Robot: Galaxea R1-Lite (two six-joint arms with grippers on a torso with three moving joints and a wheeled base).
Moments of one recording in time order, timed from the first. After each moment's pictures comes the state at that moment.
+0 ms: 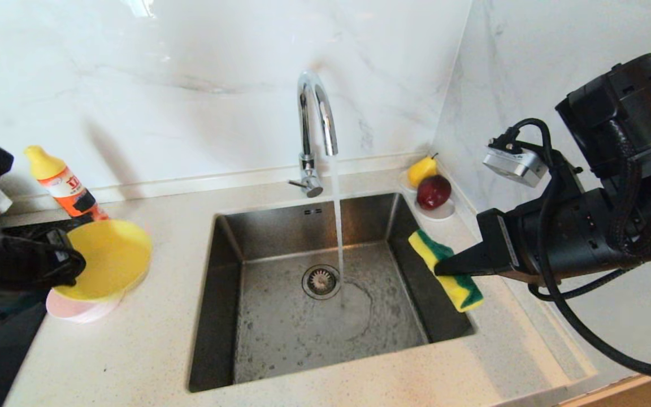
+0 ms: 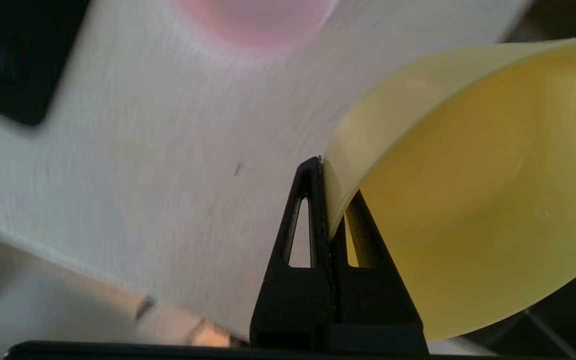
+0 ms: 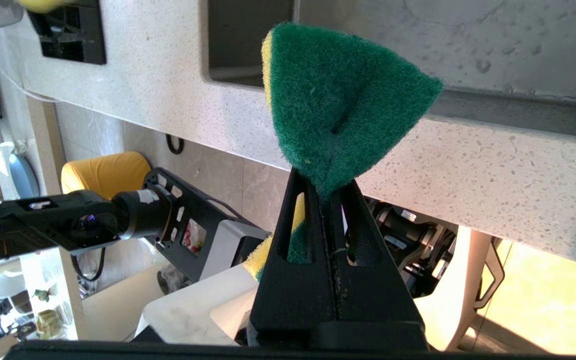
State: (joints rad) left arm 0.14 1.49 -1.12 0.52 0.11 -0.55; right arm 0.63 1.57 -1.43 0.56 0.26 0.53
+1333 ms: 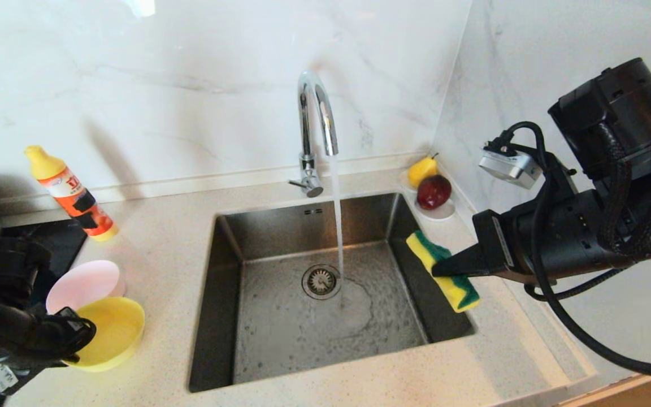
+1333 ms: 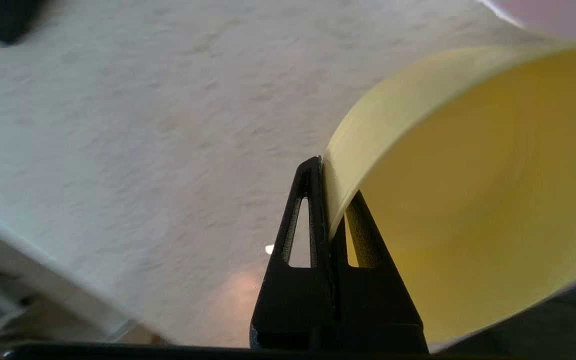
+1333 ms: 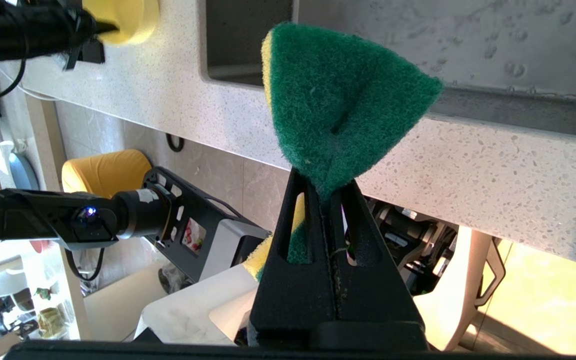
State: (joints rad) left arm 0.31 1.71 -0.80 0.20 0.08 -0.66; right arm 0.63 1.58 -1.44 0.56 0.27 0.53
